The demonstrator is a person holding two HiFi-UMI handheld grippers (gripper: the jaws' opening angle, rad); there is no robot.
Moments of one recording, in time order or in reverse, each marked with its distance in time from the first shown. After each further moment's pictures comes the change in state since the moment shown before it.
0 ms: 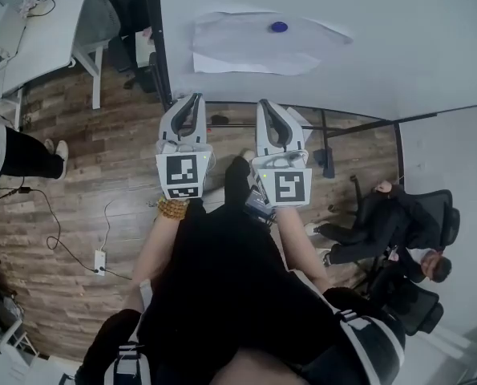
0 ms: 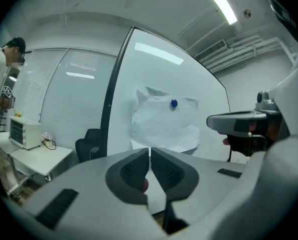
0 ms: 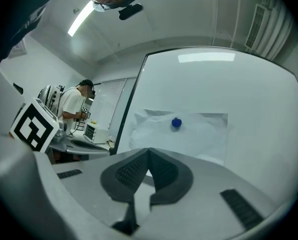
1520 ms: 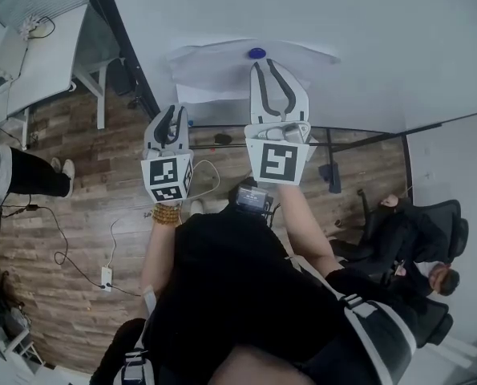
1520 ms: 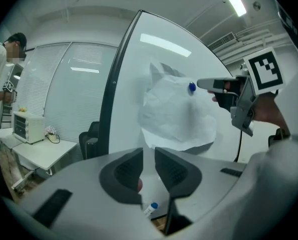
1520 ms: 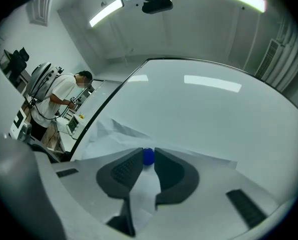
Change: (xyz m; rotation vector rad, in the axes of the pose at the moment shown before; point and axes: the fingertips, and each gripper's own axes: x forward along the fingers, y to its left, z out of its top) left arm 0.045 0.044 -0.030 -0.042 0.067 0.069; right arm 0.087 -0.061 0.075 -0.252 -0.195 -0.114
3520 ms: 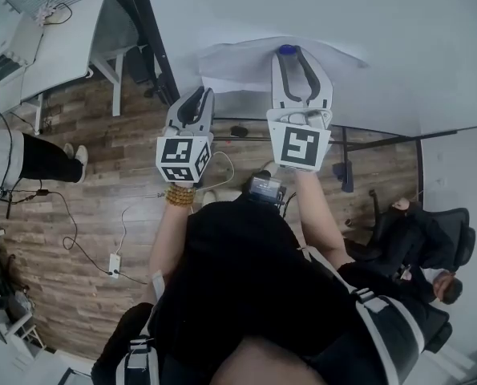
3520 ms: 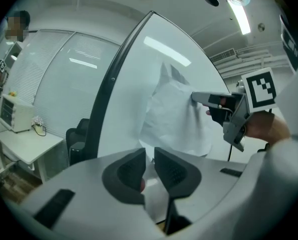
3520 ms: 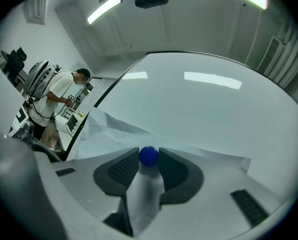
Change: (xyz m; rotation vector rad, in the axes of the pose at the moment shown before) left arm 0.023 -0.012 0.014 -0.096 -0.047 -0.126; right arm 0.017 -0.007 -0.015 0.015 0.036 -0.004
